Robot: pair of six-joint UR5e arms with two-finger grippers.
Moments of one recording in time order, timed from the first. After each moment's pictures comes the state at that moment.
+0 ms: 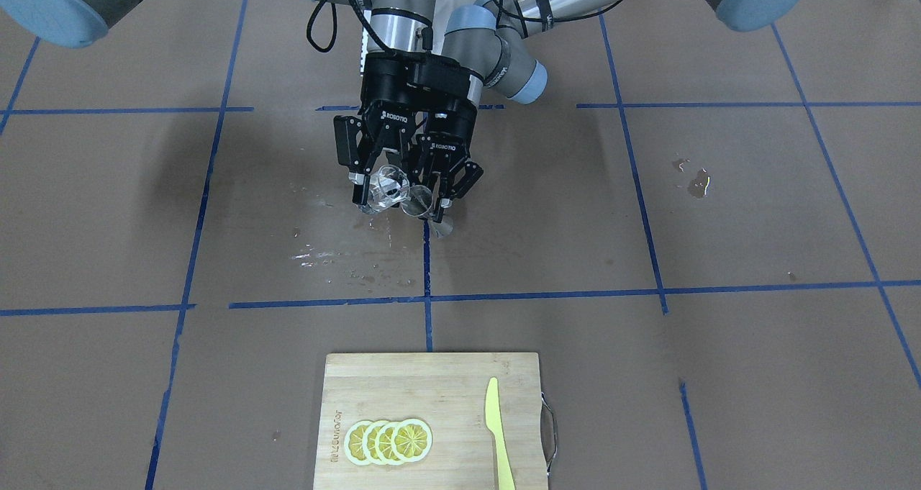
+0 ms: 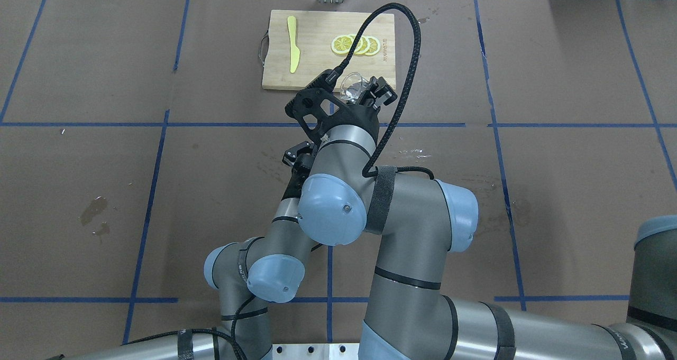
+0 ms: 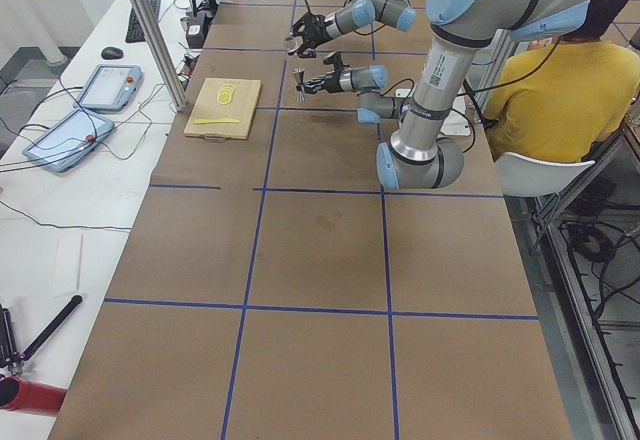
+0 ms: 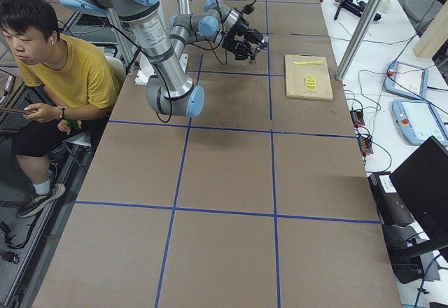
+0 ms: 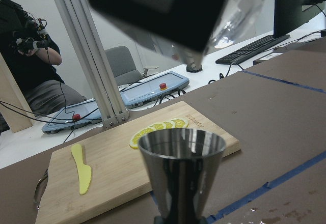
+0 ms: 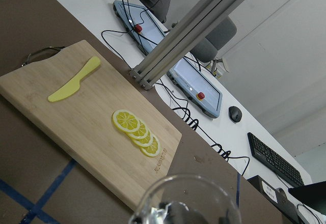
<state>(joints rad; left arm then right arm) -0.22 -2.28 -1.33 -2.56 -0.64 -0.56 0.34 -0.81 1.78 -1.77 0.78 0.64</state>
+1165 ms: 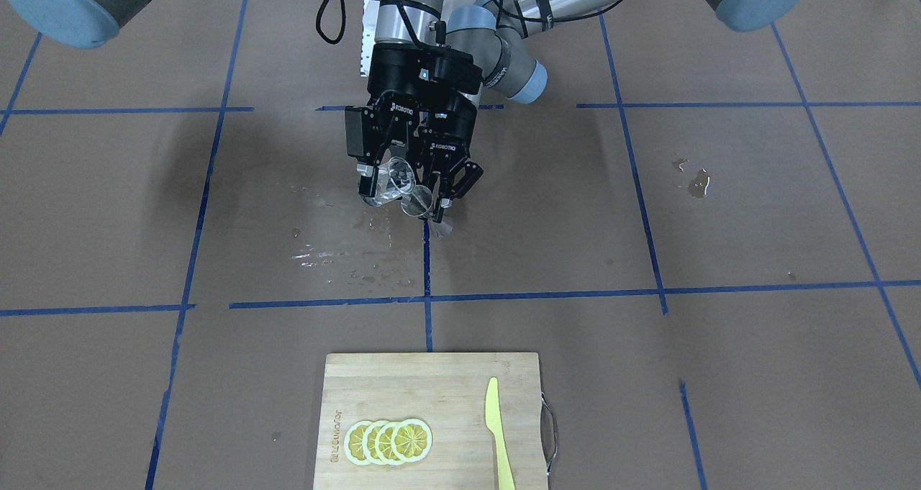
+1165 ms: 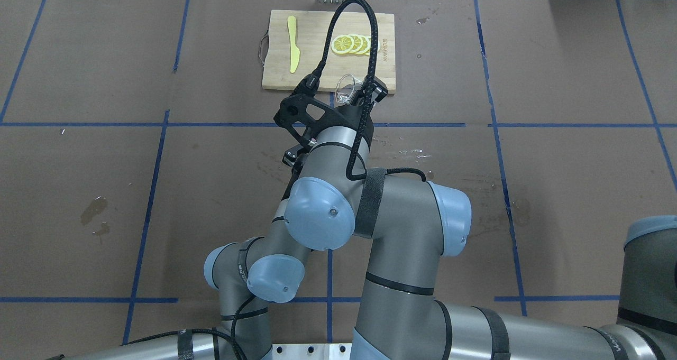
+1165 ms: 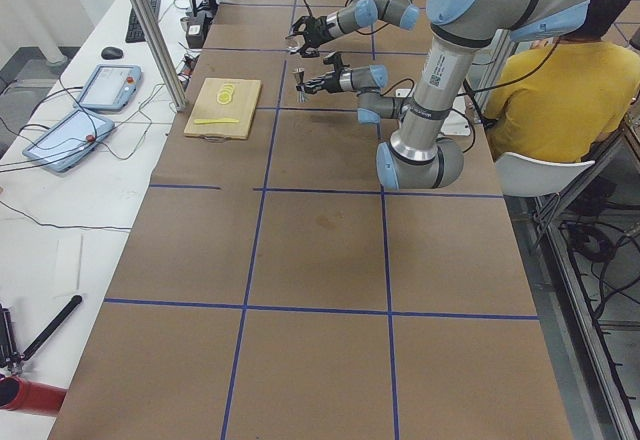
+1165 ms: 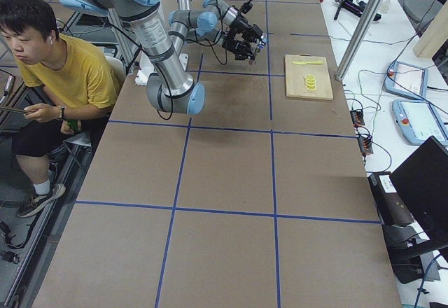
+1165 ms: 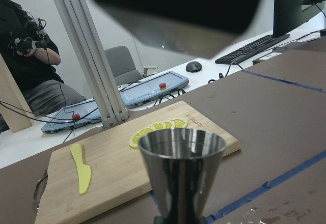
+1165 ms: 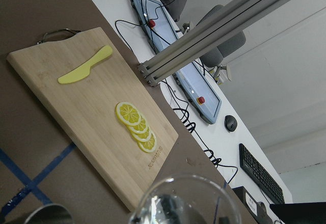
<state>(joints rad) -0.22 -2.28 -1.33 -2.56 -0.64 -0.56 0.33 -0.78 1.79 -1.84 0.77 0.50</state>
